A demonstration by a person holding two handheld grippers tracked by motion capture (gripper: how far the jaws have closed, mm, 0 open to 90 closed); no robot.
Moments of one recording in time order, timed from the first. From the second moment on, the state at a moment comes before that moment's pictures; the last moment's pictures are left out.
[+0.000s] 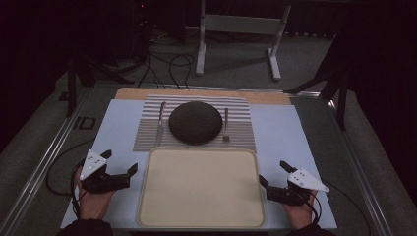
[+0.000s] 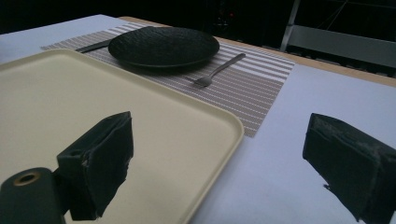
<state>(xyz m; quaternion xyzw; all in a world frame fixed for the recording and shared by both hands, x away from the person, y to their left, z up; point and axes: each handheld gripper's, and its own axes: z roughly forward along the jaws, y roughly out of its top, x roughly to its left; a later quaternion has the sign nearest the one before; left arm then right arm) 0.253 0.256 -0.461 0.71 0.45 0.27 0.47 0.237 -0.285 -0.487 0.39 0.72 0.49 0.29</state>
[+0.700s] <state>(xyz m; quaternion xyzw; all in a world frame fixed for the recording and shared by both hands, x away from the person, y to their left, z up) 0.302 0.239 -0.438 0.73 0.45 0.29 0.43 0.237 -0.286 -0.486 0.39 0.72 0.50 0.29</state>
